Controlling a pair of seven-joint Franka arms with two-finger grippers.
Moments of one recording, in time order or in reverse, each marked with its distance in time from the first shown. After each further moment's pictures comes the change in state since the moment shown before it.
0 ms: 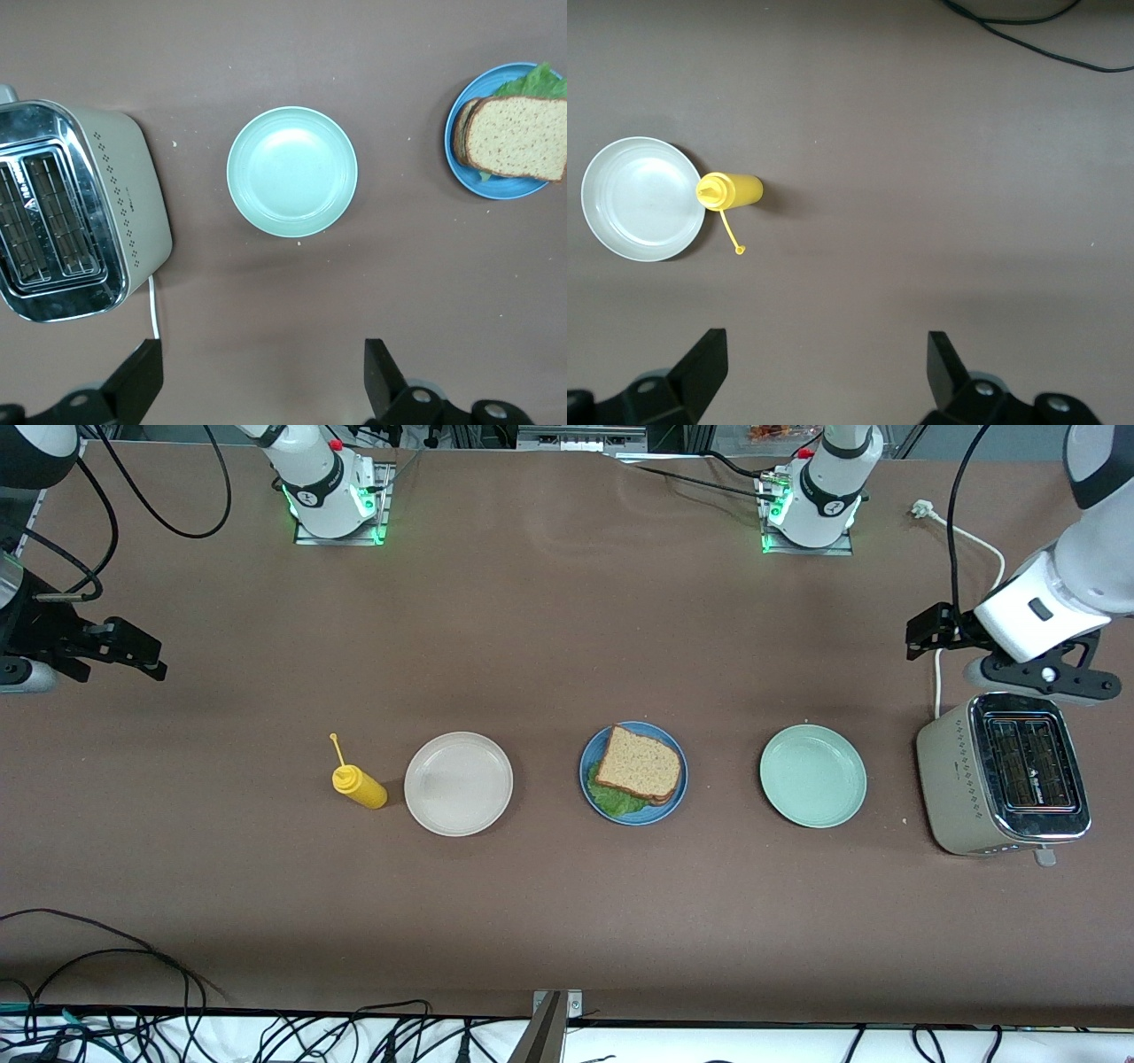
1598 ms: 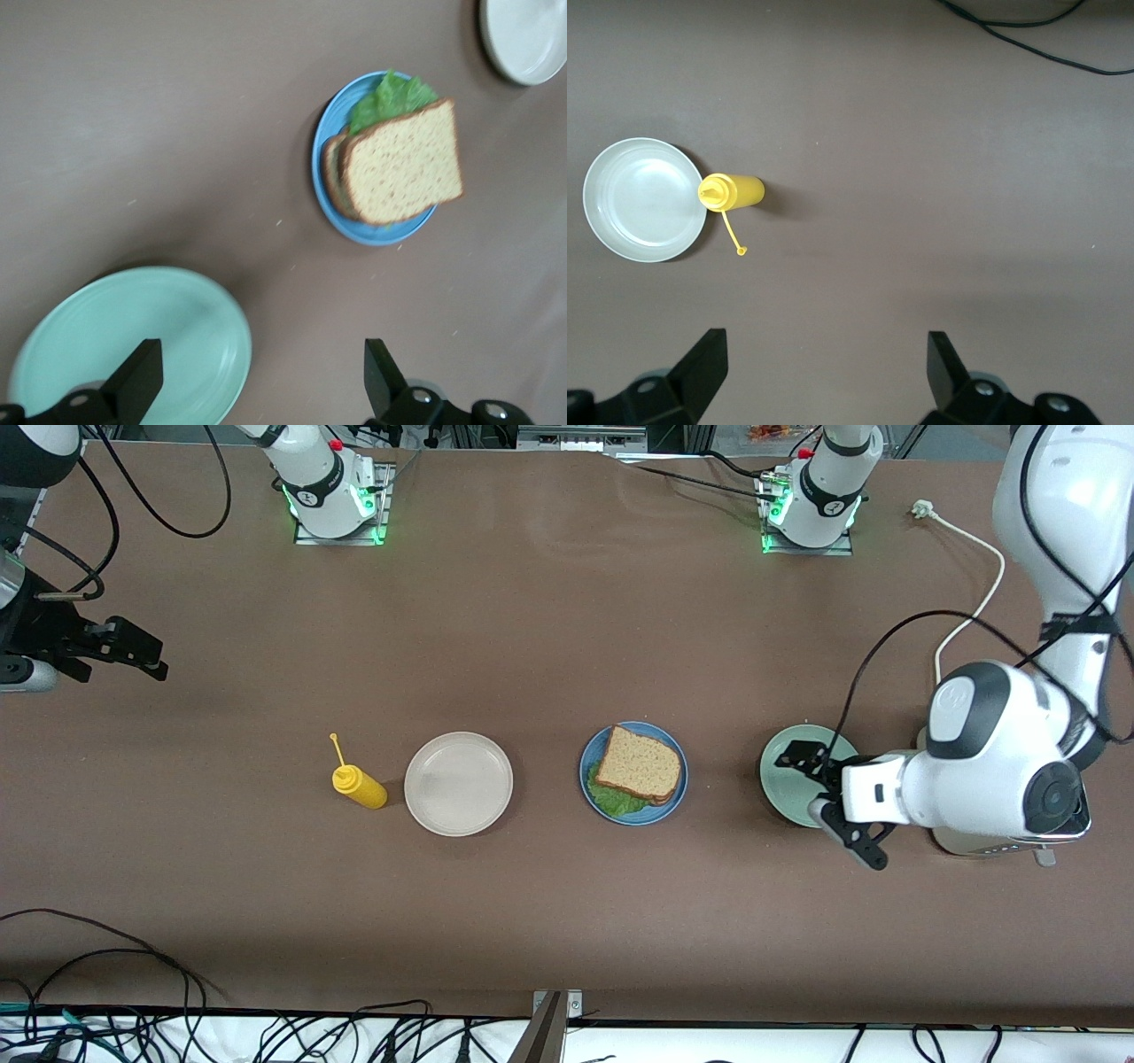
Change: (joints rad) left arm 0.144 0.613 -0.305 0.289 -0.085 0.156 0.368; right arm 0.000 -0.003 0.003 -0.003 0.000 0.005 0.000
